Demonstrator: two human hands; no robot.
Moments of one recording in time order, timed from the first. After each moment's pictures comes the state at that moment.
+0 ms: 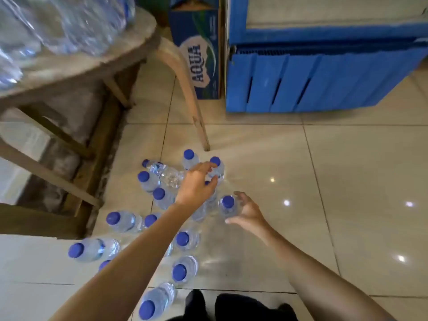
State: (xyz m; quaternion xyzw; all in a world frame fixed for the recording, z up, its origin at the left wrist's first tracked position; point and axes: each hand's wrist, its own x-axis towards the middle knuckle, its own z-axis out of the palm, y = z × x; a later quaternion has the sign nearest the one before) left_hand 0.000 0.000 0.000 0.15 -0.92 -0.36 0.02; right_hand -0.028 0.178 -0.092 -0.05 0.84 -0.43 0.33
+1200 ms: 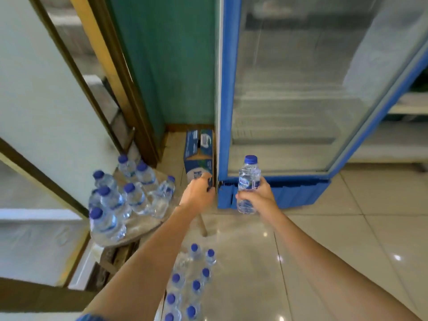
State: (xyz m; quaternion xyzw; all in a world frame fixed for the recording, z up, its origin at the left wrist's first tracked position) left_hand -0.125 -0.035 0.460 0.16 -0.94 -0.31 -0.01; right_hand -0.176 0.146 0.462 0.02 0.76 -0.62 0.19
